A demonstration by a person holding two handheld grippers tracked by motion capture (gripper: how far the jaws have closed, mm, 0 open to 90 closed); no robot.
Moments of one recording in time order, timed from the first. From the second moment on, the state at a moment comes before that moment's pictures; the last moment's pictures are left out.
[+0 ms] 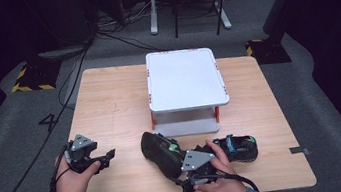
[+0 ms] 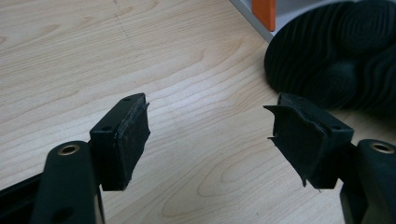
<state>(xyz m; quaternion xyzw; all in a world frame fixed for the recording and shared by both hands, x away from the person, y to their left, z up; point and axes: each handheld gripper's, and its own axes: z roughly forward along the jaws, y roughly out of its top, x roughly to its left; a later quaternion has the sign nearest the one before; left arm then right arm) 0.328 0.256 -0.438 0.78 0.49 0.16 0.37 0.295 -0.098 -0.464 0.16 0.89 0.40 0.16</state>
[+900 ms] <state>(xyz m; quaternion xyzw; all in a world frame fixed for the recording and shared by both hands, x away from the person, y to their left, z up) 0.331 0.255 -0.442 0.78 0.49 0.16 0.36 0.327 -0.096 -0.463 0.32 0.81 0.49 0.02</state>
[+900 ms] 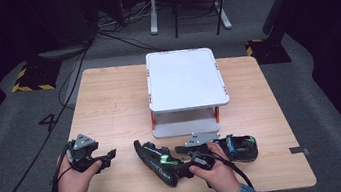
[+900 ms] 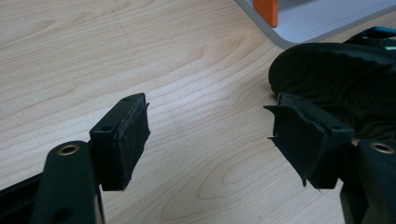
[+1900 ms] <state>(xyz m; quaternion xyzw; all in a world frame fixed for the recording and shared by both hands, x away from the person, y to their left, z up) 0.332 0.251 -0.443 0.78 0.49 0.15 0.36 0.326 -0.106 -0.450 0.29 0.81 0.49 0.14</state>
